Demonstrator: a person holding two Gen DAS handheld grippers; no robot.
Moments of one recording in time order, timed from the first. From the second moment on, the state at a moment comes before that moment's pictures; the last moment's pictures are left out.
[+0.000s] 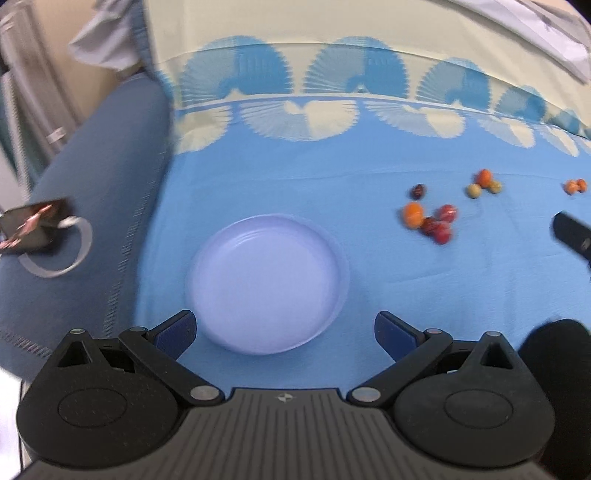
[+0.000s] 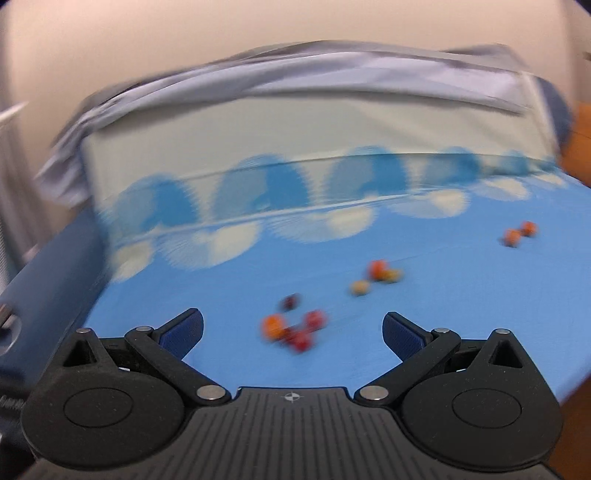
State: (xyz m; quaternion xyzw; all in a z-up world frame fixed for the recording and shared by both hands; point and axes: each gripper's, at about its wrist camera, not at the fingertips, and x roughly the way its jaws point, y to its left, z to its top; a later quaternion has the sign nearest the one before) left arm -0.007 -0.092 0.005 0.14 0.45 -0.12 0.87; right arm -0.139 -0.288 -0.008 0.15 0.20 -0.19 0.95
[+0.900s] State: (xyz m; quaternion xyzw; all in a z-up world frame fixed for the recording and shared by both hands) left arm 0.096 -0.294 -0.134 0.07 0.58 -0.15 0.80; right arm -0.098 -0.666 -0.109 0.20 0.23 -0.48 0.82
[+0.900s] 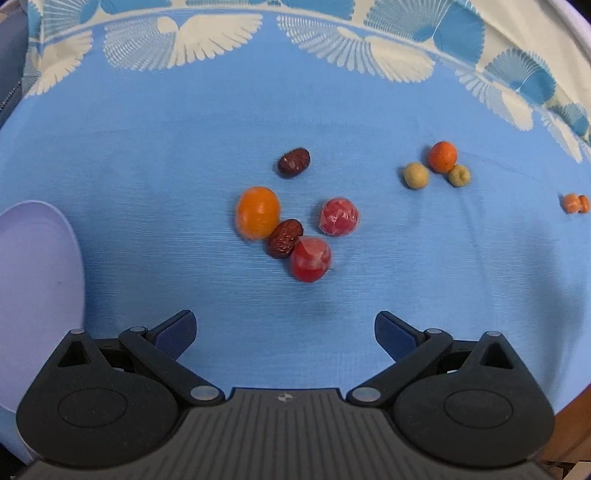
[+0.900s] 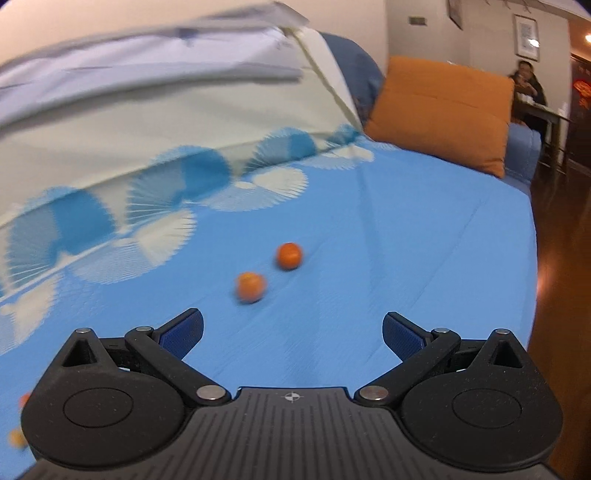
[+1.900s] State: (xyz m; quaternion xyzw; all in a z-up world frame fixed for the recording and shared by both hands) left arm 0.139 -0.302 -0.157 0.01 0.58 -0.13 0.80; right arm 0.040 -0.744 -0.203 0.19 0.32 -0.45 0.81
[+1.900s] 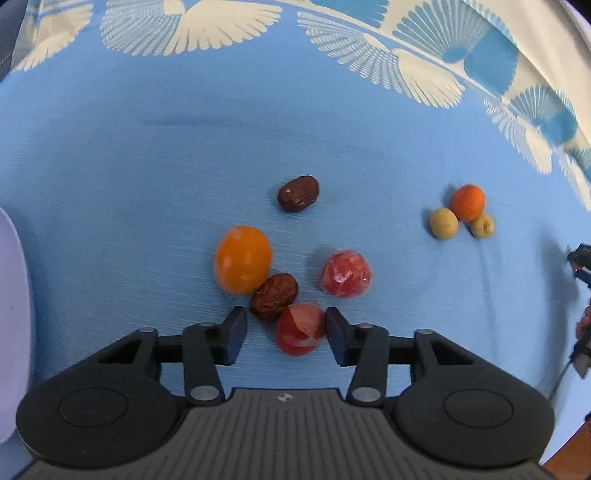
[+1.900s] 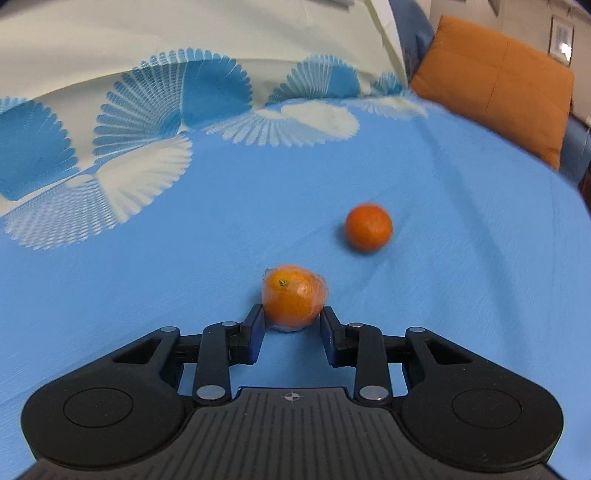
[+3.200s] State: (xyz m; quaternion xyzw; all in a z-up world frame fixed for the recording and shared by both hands) left arm 0.092 -0.209 -0.125 0.06 0.56 -0.18 0.81; right arm 0.016 -0.490 -0.178 0.15 0.37 -0.28 0.87
